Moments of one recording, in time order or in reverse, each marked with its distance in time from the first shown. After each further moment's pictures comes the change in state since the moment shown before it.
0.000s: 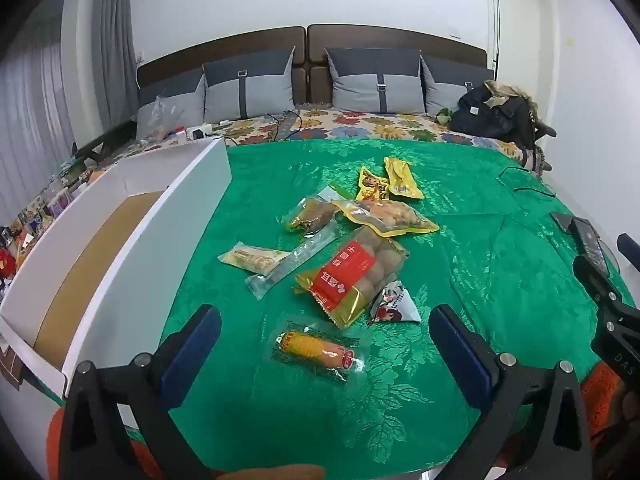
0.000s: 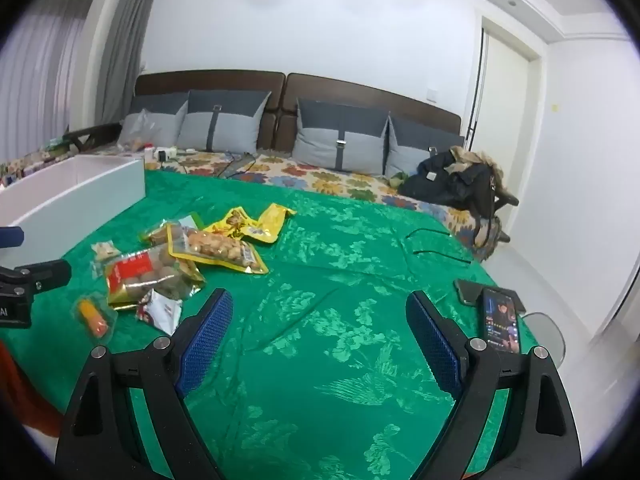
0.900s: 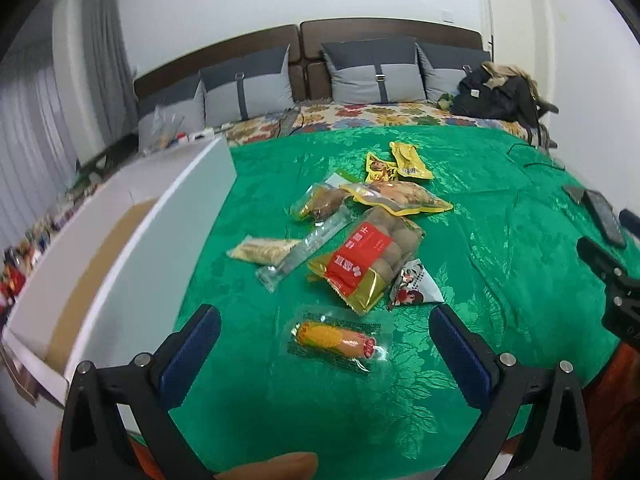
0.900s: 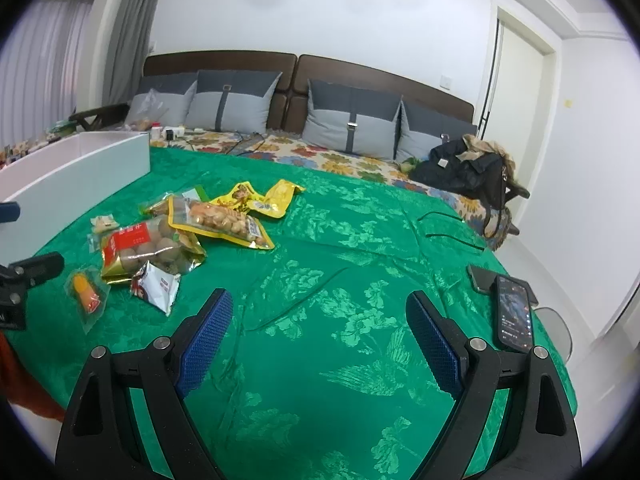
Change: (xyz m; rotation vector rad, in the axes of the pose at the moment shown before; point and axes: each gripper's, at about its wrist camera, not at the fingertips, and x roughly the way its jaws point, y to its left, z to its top) left arm 0.016 0.006 -0.017 0.040 0.044 0.030; right arm 0.022 0.004 -0.016 -0.036 0.062 0.021
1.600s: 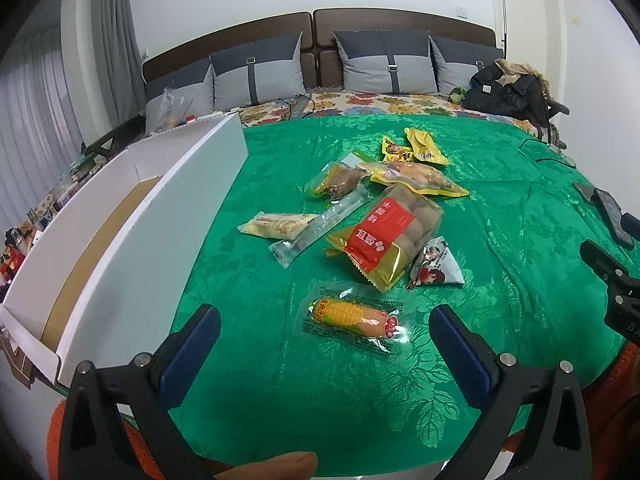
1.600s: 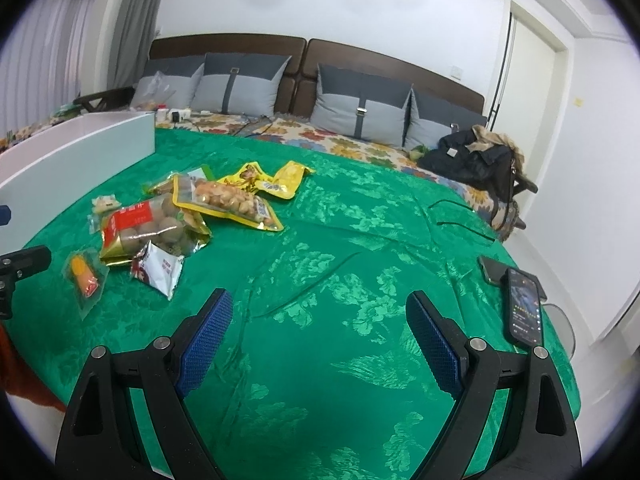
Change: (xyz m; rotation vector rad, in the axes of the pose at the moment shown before) left arm 0.012 0.013 -0.015 -0.031 0.036 0.015; right arm 0.014 0.009 -0.006 -0.035 0.062 0.021
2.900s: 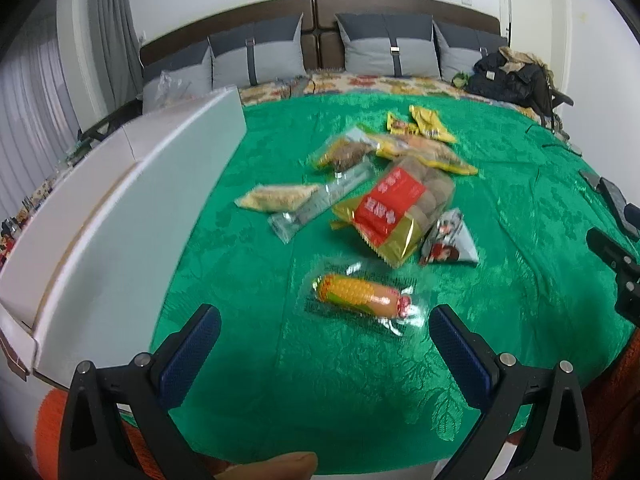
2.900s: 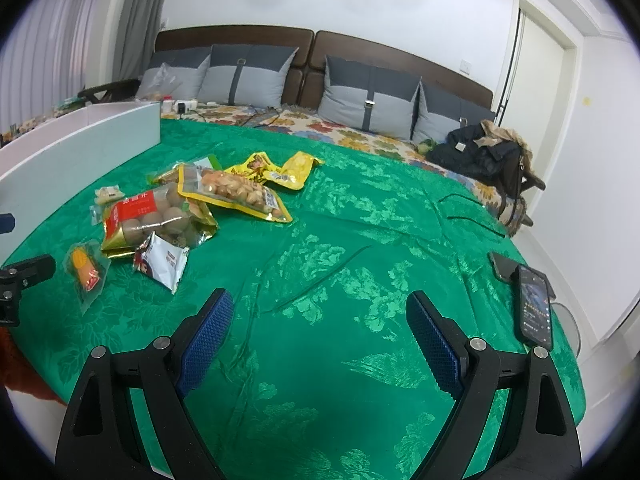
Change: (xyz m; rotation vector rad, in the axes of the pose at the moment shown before) left arm 0.025 0.005 -0.014 -0.009 0.076 -0.010; right arm 0.011 0.006 -0.002 -0.007 0.037 0.023
